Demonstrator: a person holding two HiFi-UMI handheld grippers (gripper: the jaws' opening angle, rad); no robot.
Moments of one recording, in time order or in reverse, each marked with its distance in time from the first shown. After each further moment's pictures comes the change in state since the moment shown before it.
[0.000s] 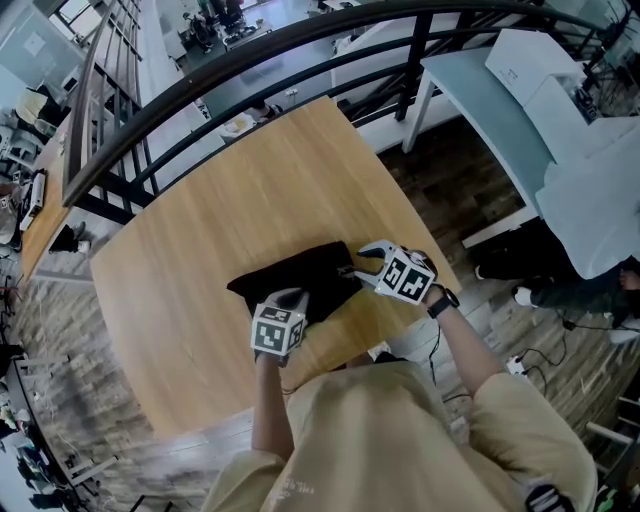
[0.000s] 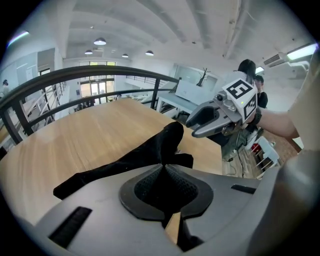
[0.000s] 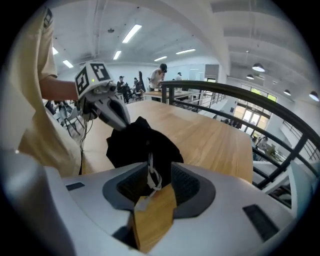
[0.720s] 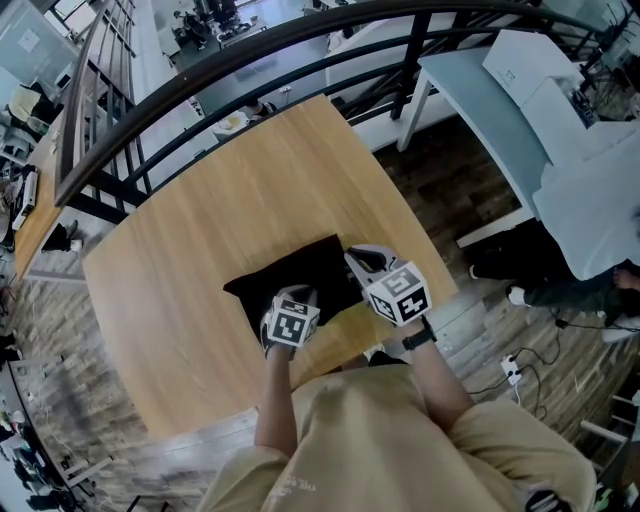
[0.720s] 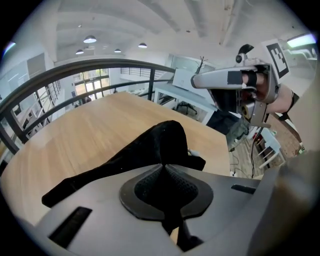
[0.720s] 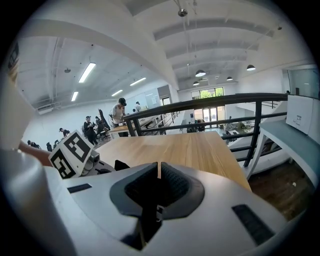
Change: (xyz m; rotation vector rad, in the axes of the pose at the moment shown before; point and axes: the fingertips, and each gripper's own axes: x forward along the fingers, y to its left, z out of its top) left arm 0.046 -0.006 -0.008 0.074 0.089 0.014; right arm -0.041 -0.026 0.057 0.460 -0.324 -0.300
